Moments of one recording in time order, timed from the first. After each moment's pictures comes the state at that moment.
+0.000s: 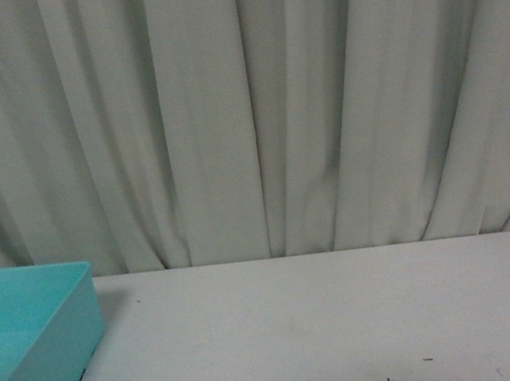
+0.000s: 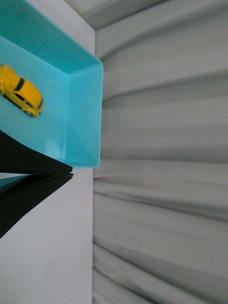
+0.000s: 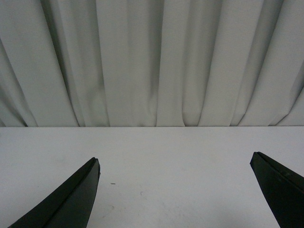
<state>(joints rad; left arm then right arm) 0.00 0.49 0.11 0.38 0.00 0.00 0.00 0.00 0.01 0.00 0.00 -0.01</state>
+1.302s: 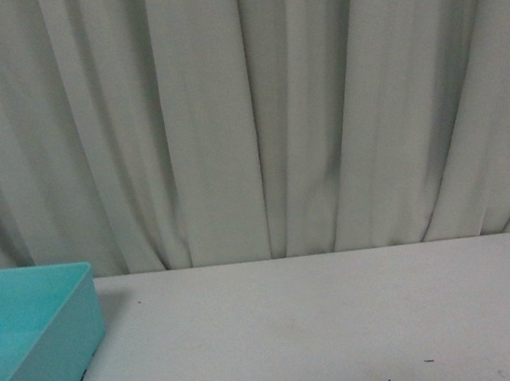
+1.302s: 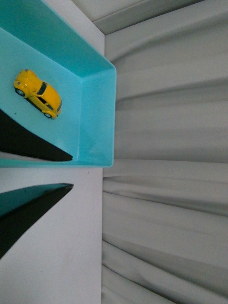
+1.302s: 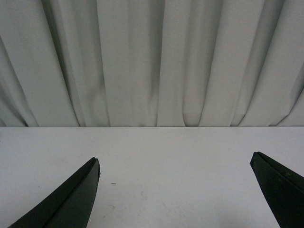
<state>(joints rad) 0.00 0.01 0.01 0.00 0.00 0.00 0.00 0.00 0.01 0.00 0.00 -0.01</state>
